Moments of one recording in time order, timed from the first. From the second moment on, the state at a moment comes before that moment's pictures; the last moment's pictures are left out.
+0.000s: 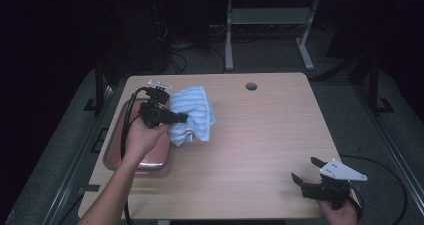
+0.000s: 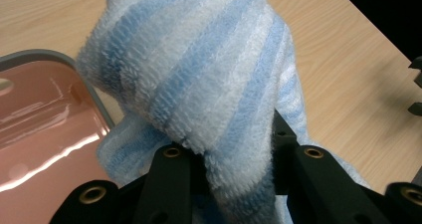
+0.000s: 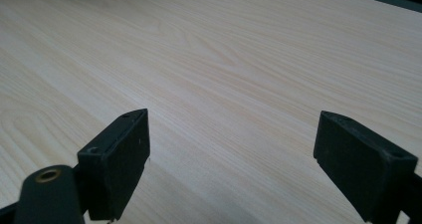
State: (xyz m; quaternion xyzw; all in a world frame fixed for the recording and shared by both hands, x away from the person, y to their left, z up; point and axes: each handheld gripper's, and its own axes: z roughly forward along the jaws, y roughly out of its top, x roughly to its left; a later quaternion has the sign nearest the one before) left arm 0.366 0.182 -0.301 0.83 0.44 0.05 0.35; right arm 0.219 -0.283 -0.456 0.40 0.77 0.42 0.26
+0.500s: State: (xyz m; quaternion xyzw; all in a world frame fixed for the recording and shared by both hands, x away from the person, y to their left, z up) left arm 0.370 0.162 -0.305 0.83 0.43 0.04 0.35; right arm 0.218 -0.284 -0.455 0.41 0.77 0.43 0.26
